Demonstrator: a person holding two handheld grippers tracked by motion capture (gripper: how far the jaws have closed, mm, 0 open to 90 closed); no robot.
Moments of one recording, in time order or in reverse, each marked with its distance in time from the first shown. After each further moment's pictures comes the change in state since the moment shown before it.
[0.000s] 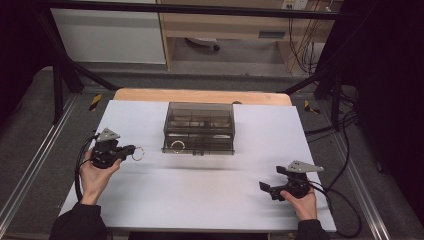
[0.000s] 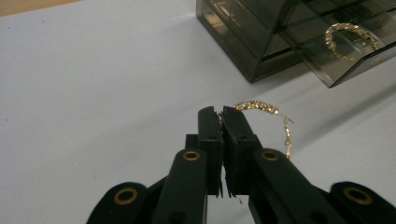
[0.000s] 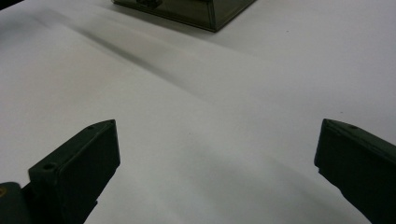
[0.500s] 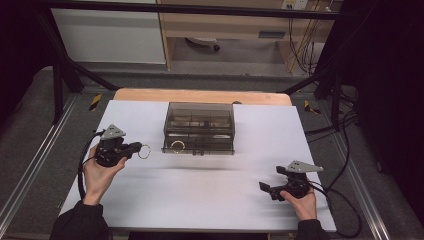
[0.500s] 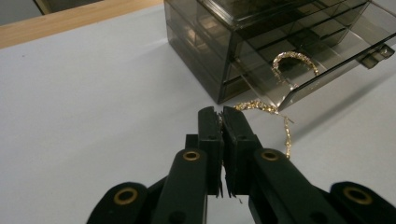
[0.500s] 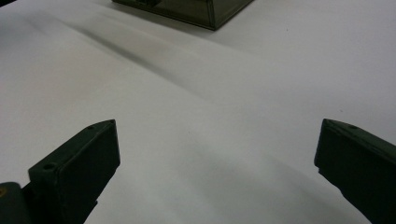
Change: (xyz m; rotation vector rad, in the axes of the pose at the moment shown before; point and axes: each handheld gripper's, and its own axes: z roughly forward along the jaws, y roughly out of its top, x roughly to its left) left arm -0.025 0.023 -0.009 -0.027 -0.037 0.053; right arm 0.000 0.000 0.000 0.005 -0.003 -0.002
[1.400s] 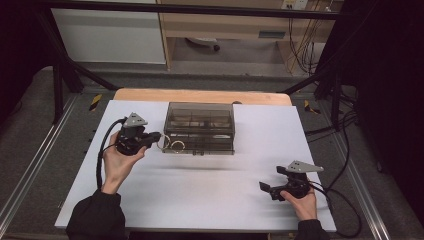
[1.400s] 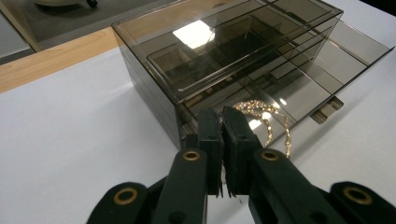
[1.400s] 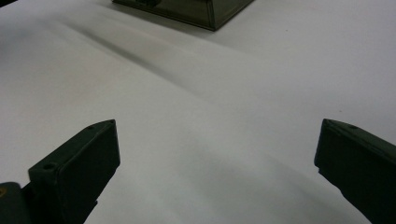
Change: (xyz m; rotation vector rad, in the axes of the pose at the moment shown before) left arm -0.034 0.050 0.022 -0.011 -0.037 0.068; right arm 0.000 0.000 0.000 -0.002 -0.001 0.000
